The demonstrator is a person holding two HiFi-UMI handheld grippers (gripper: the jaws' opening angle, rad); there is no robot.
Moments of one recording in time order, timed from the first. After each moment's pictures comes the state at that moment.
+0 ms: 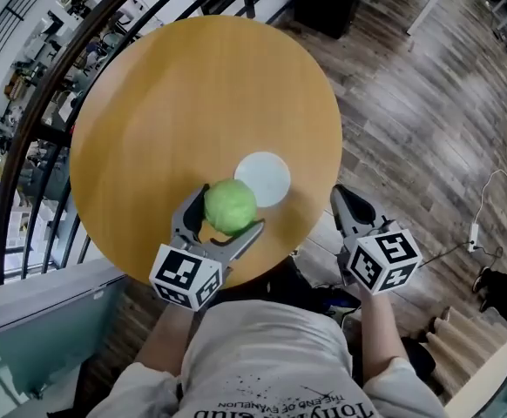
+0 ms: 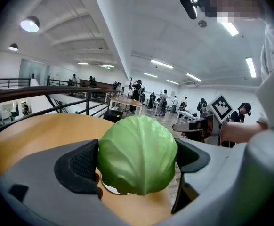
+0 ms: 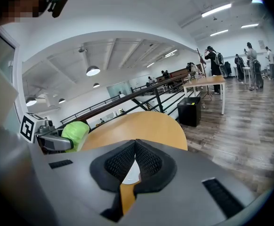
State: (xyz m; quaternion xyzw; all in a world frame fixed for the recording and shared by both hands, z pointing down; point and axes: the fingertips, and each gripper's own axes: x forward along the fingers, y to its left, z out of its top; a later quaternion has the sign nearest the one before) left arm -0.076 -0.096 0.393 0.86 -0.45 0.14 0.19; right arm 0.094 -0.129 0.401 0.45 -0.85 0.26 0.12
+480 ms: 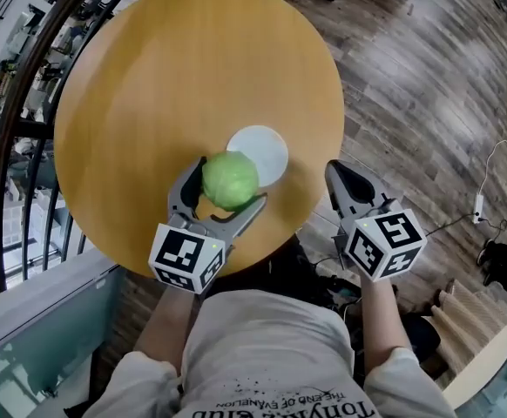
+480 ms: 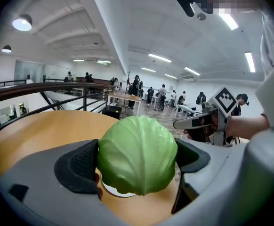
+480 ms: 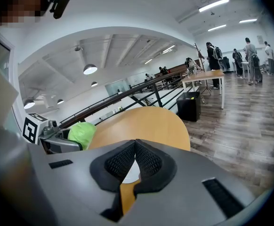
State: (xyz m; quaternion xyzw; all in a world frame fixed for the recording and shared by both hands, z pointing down) left arm -0.060 -0.123 0.436 0.86 -0.43 0.17 0.19; right arm 0.089 -0.142 0.437 0.45 -0.84 0.28 0.13
